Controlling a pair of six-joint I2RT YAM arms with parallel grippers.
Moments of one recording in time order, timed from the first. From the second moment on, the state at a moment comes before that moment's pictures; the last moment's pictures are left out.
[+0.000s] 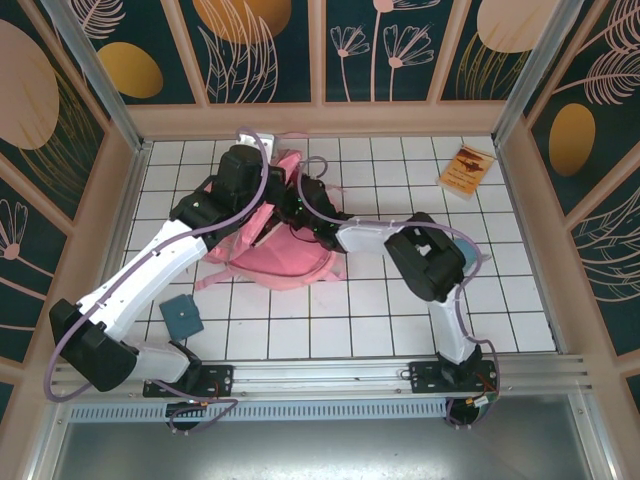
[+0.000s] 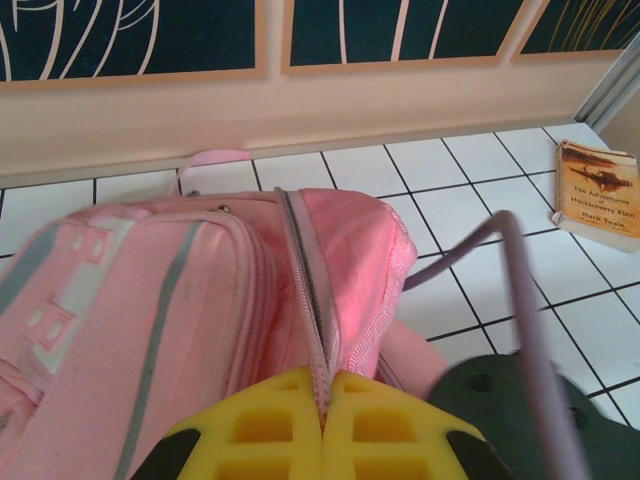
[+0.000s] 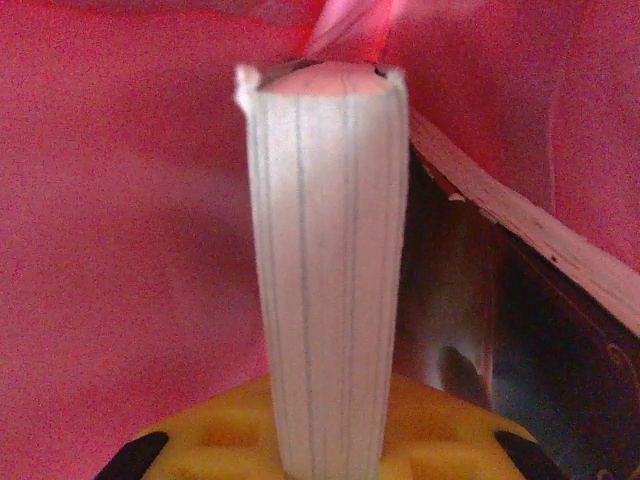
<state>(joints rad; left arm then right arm) -0.63 1.36 1.34 -0.47 -0.22 -0.31 0.81 2.13 1.37 0.43 -0.10 1.34</state>
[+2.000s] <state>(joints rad) -0.63 1.43 1.10 -0.27 -0.01 -0.55 -0.09 2.02 1.52 -0.38 0.00 0.75</state>
